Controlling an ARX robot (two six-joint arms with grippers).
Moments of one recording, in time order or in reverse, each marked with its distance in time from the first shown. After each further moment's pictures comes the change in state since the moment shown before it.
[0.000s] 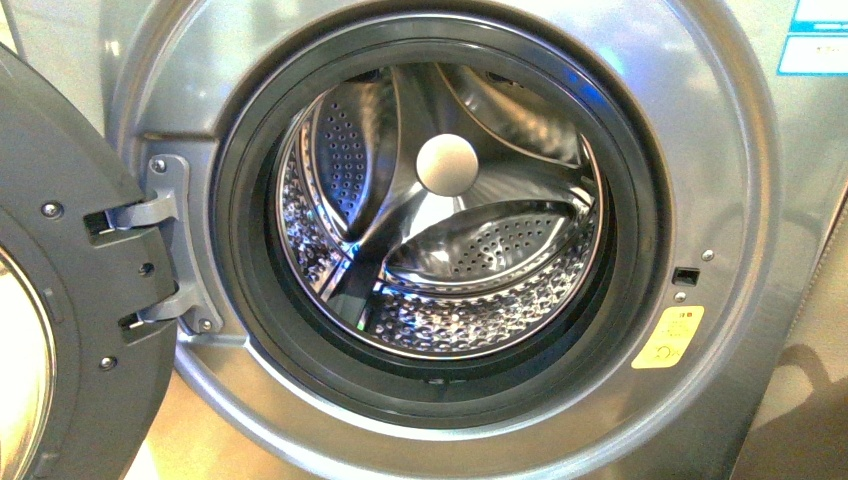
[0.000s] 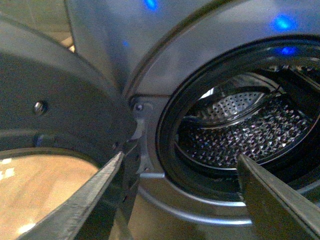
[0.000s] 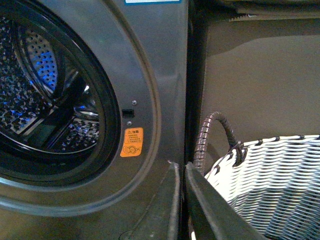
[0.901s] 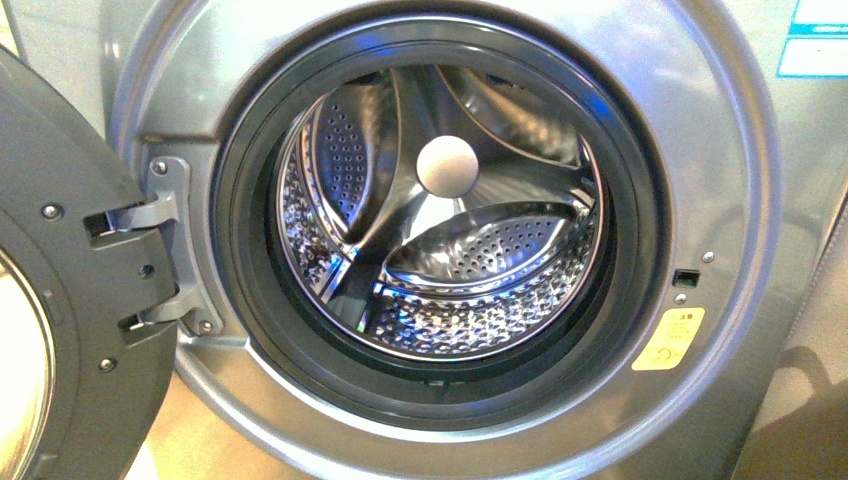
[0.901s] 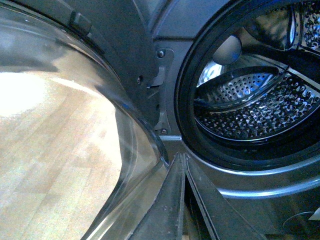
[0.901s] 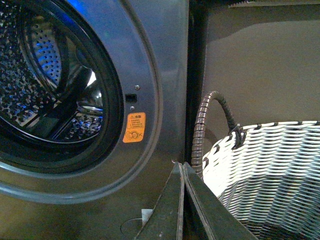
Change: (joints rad) left arm 0.294 -0.342 -0.385 0.056 0.290 0.007; right arm 0.002 -0.335 -0.077 -0.254 0.000 -0.002
